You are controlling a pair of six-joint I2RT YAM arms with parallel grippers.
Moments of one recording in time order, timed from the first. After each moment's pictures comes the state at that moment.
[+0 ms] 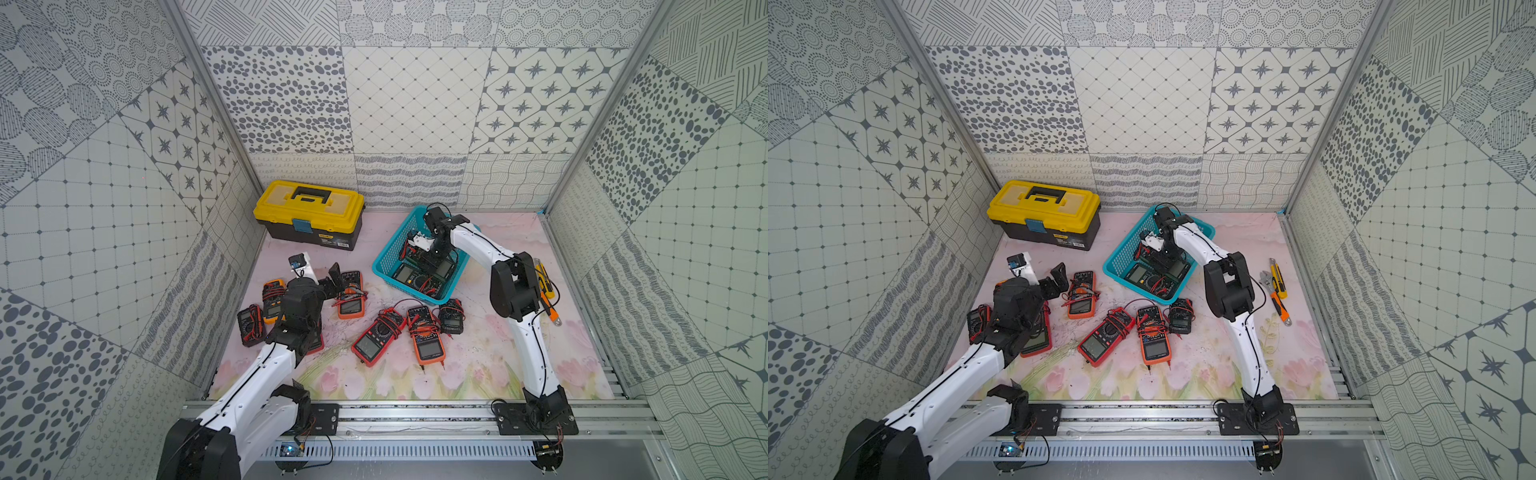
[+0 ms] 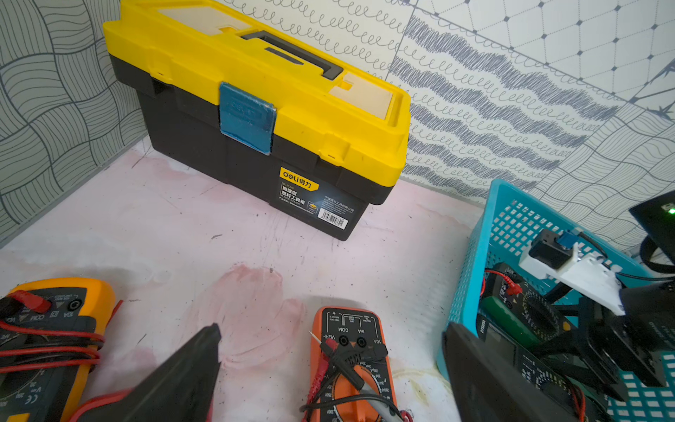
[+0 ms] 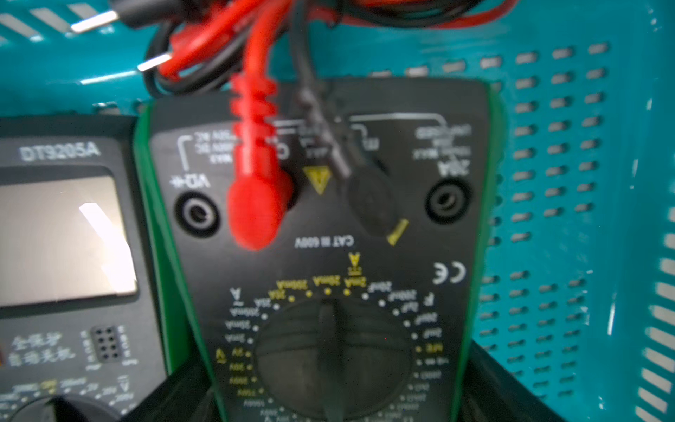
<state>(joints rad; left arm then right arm) -0.19 0.95 0.46 0.21 -0.24 -0.35 0.46 2.38 2.10 -1.01 -0.04 -0.50</state>
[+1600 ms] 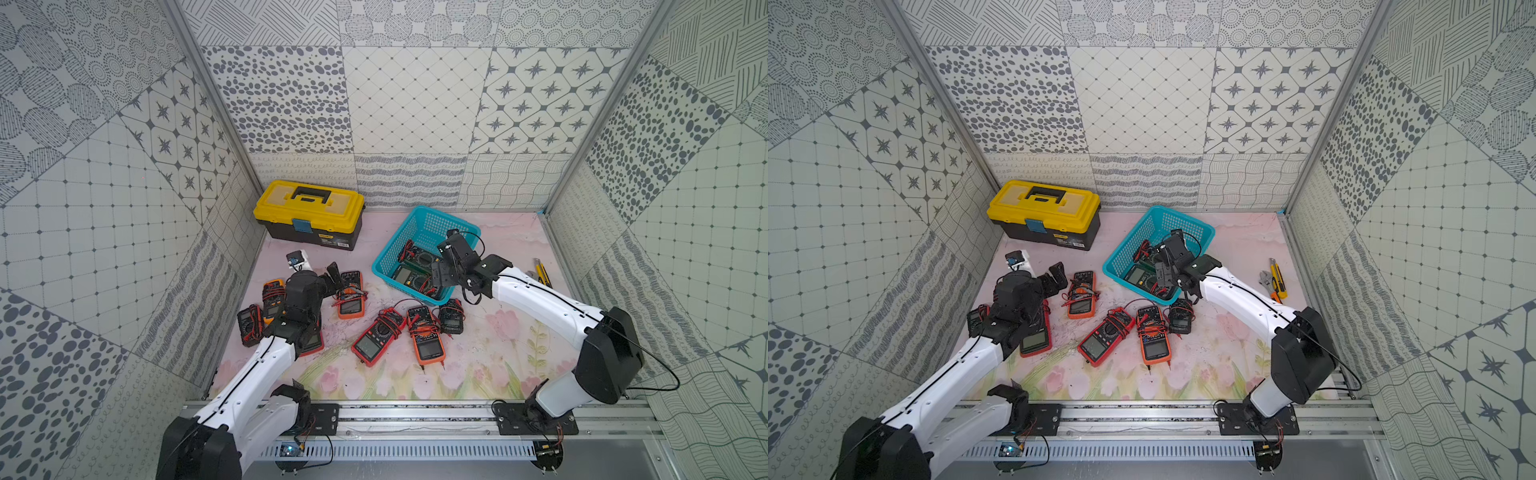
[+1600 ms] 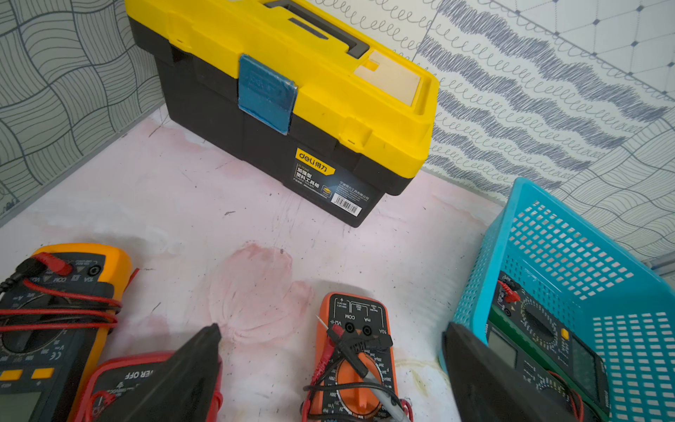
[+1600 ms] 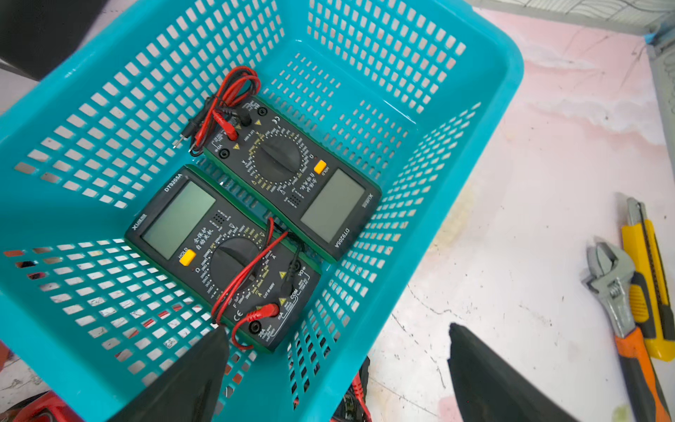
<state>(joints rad) -0.19 0.98 0.58 -0.01 -0.28 -0.45 0.67 1.55 1.23 -0.65 0.42 0.42</state>
